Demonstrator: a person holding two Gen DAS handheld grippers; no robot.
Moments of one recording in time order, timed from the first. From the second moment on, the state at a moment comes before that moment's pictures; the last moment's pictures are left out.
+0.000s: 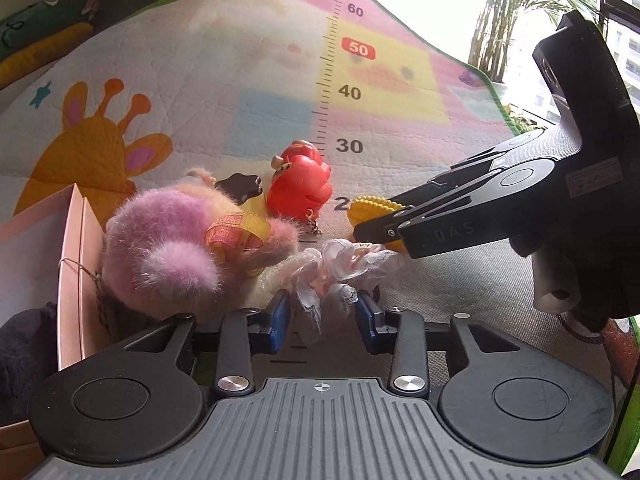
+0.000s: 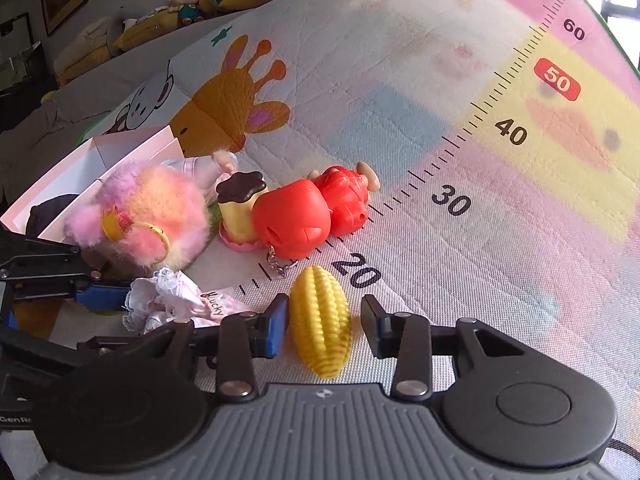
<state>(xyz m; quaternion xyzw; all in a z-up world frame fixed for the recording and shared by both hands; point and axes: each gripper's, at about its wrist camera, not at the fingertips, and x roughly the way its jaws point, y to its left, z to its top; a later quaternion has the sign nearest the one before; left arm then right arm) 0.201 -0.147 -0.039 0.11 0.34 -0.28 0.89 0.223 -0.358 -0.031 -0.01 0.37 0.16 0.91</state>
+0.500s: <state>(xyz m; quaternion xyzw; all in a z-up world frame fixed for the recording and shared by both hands) 0.203 -0.153 -0.042 0.11 0.34 -0.28 0.89 0.208 -0.367 -0.027 0.01 0.37 0.17 0.91</state>
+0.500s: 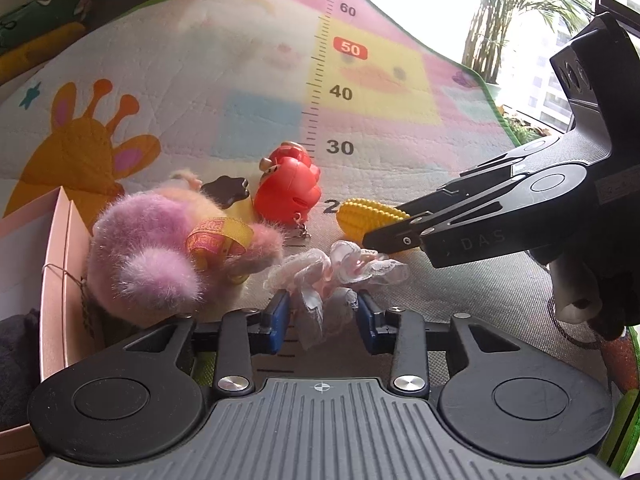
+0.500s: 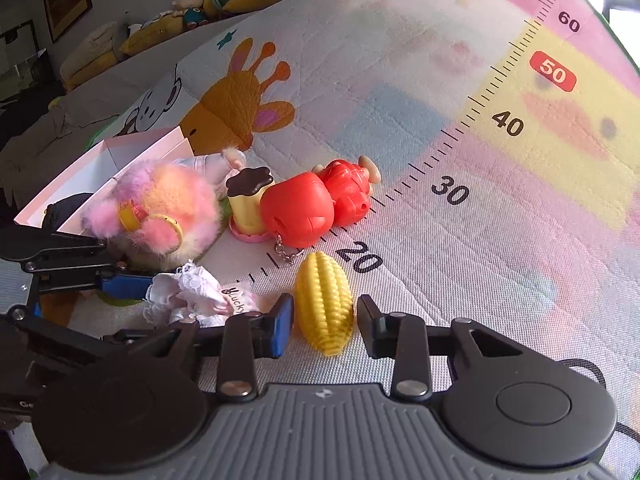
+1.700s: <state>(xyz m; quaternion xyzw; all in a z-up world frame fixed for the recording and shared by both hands) 0.184 -0.141 -0.033 0.12 0.33 -0.30 0.89 0.221 -0.363 -0.028 0.03 0.37 0.18 0.91</state>
